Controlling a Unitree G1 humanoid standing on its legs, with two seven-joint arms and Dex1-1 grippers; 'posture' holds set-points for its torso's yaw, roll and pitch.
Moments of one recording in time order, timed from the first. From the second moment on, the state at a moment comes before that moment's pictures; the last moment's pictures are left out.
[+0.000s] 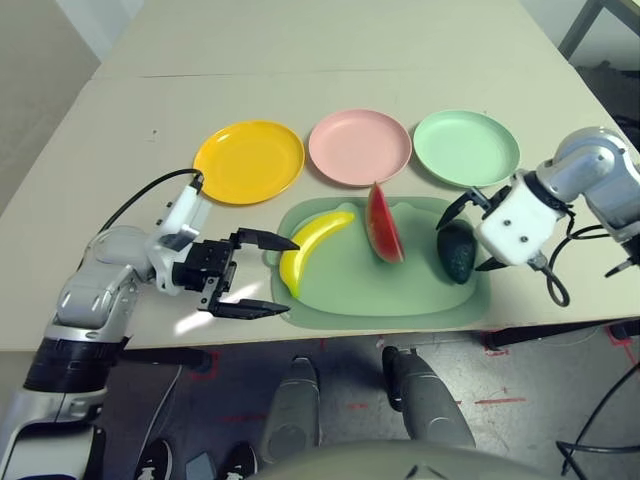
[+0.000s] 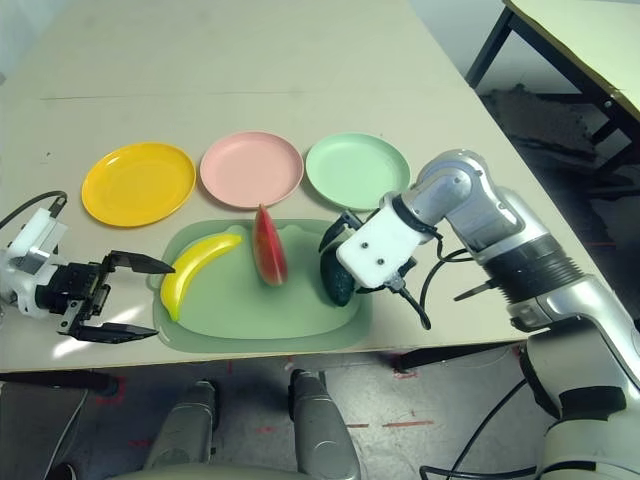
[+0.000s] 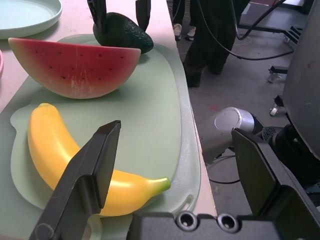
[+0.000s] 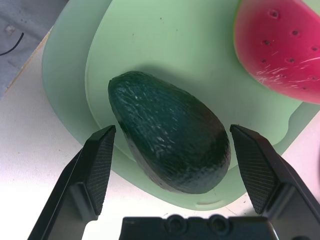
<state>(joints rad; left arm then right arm) -0.25 0.83 0.06 -0.07 -0.58 0.19 -1.58 -0.92 -0.94 0.57 0.24 0.03 -0.46 1.61</state>
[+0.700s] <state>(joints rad) -0.25 0.83 0.06 -0.07 -0.56 0.18 -1.57 -0.92 -0.90 0.57 0.30 -0.03 -0.42 1.61</state>
